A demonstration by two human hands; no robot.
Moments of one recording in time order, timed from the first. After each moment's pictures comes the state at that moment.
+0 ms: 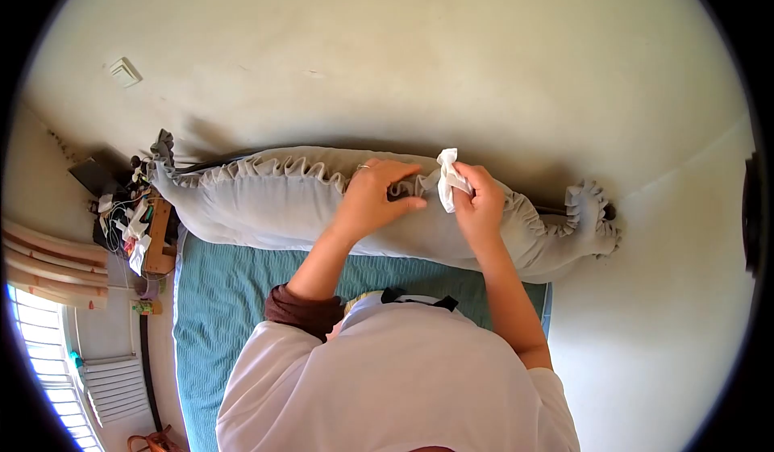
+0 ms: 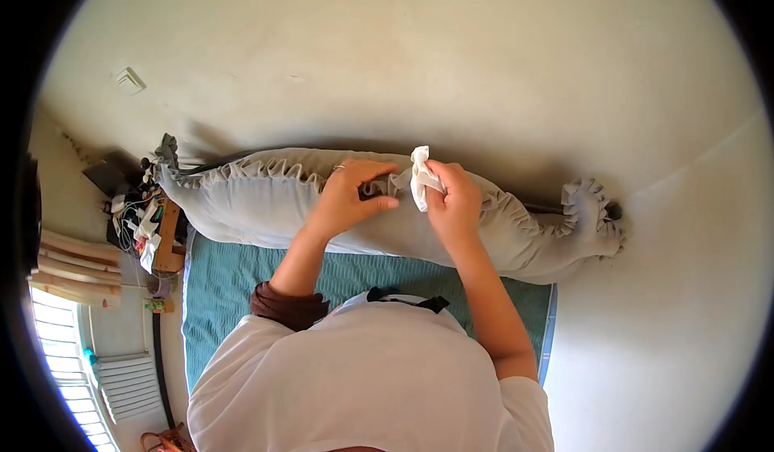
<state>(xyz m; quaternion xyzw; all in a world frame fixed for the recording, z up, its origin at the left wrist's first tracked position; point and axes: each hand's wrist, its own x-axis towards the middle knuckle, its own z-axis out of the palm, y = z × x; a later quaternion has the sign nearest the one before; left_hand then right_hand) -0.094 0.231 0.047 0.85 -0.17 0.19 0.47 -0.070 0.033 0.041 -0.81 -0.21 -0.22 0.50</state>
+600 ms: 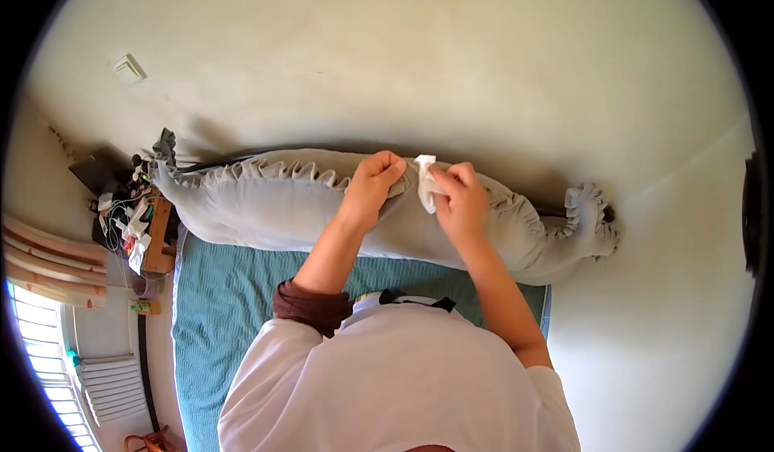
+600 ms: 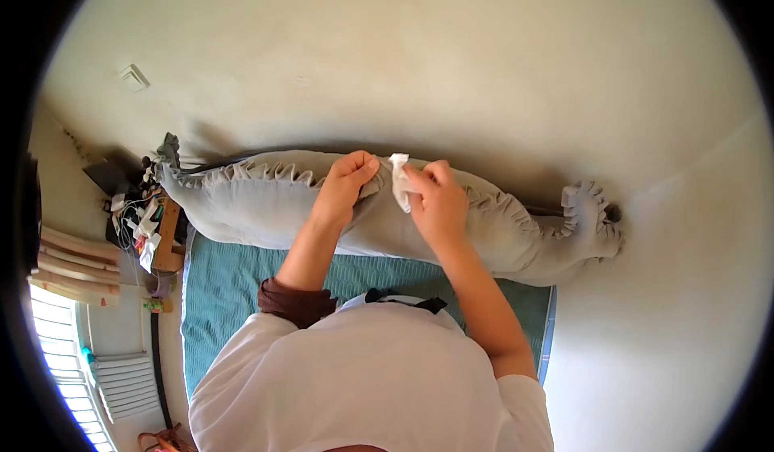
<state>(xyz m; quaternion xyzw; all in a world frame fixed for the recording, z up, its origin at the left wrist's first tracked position) -0.074 0.237 0.033 0.59 -0.01 -0.02 0.81 -0.072 0.056 0.040 -0.87 -0.24 -0.23 0.35</state>
